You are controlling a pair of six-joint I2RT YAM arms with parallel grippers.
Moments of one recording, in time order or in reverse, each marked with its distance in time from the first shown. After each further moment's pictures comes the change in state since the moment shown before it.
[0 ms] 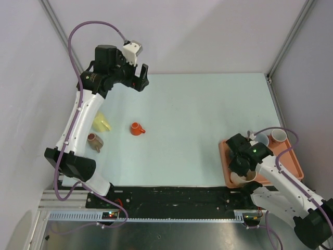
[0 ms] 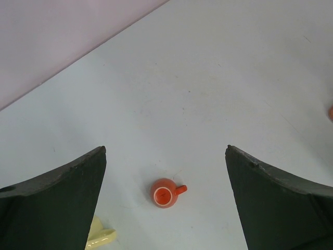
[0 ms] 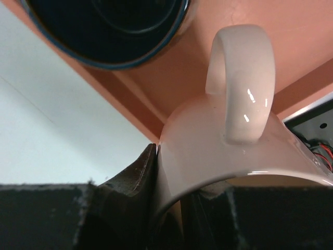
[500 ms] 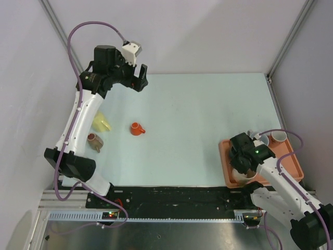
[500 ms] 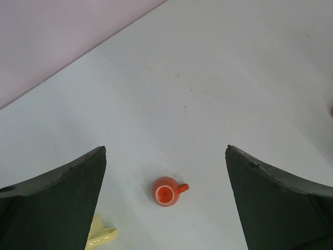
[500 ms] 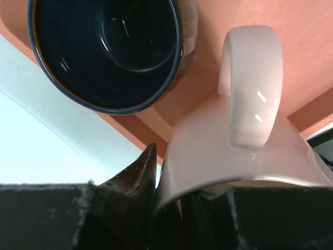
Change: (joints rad) left arm 0.011 -0.002 -0.011 0.000 0.008 0.008; right arm -0.113 -0.030 -0.064 0.120 0.020 0.001
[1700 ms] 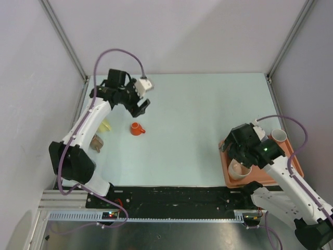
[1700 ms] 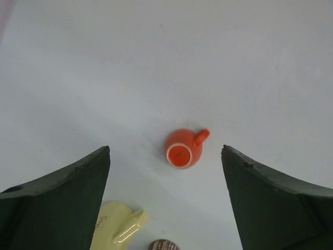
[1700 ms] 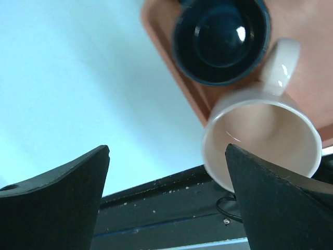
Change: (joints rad) left arm 0.012 -0.039 -0.349 0.022 0.101 0.422; right arm 0.086 -0.010 0.210 -0.027 0.004 -0.074
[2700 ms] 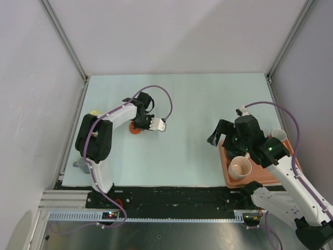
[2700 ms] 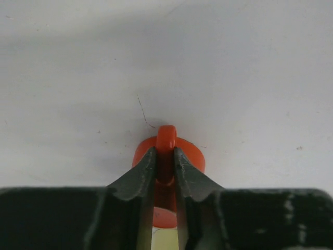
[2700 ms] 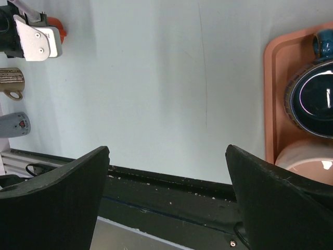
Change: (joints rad) left arm -0.139 0.338 -0.226 0.016 -0.267 0.736; right arm 0.022 -0.001 0.123 0.223 -0.239 -0.332
